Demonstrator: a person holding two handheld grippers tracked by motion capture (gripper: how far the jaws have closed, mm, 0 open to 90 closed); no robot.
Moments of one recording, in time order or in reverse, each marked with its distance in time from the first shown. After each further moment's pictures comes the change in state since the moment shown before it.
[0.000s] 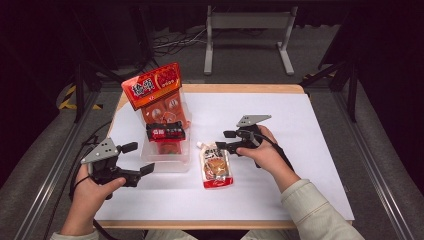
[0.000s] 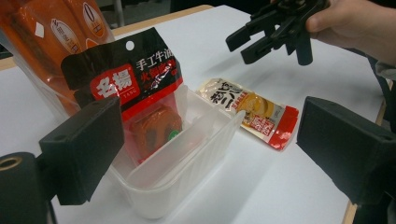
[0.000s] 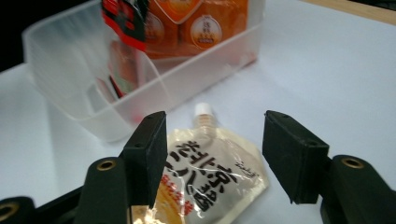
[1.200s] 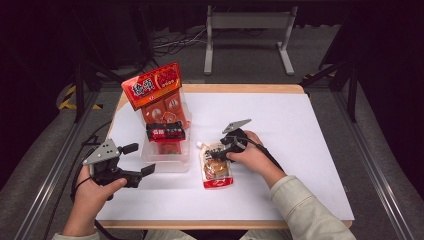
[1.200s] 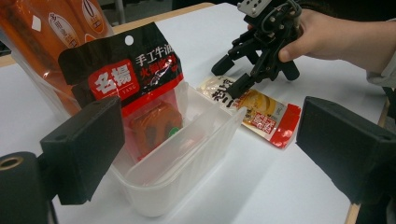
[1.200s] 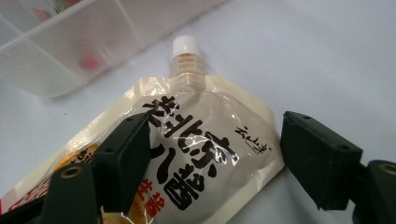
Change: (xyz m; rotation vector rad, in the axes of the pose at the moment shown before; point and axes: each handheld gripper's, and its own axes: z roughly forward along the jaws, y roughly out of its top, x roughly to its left) left arm 0.000 -0.003 0.003 0.007 0.005 -0.002; right arm -0.005 -0.018 0.048 0.205 -0.021 -0.004
